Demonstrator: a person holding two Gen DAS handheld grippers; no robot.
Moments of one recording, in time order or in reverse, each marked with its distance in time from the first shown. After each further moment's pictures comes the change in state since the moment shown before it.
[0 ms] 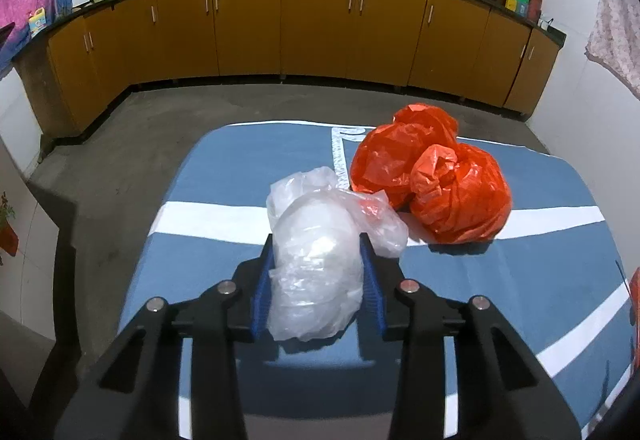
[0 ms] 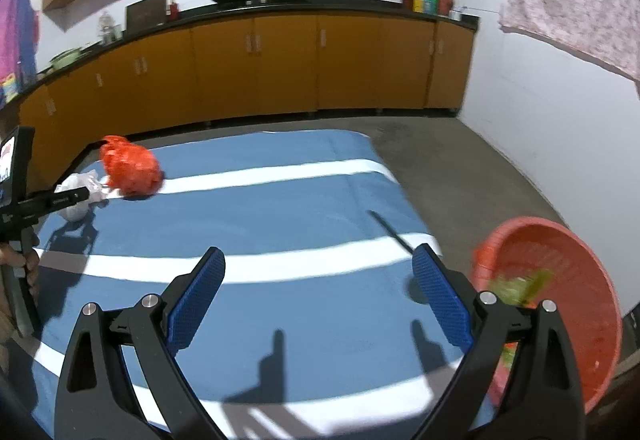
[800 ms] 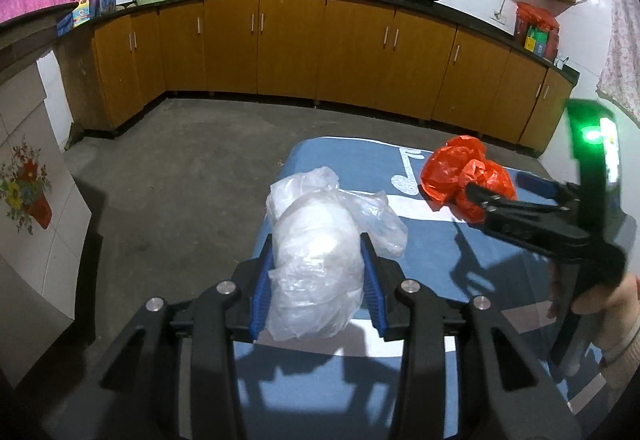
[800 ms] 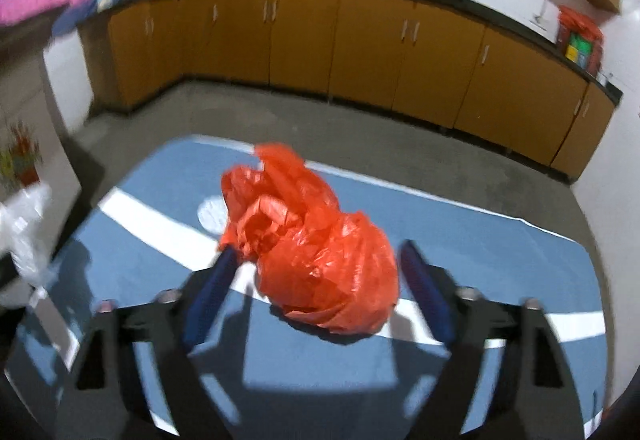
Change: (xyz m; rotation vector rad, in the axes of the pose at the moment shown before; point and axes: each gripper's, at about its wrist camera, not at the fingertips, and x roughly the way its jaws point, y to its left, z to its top) left arm -0.089 0.059 -0.040 -0.085 -0.099 0.060; right arm 0.148 0.222 0.066 -0.374 0.096 0.281
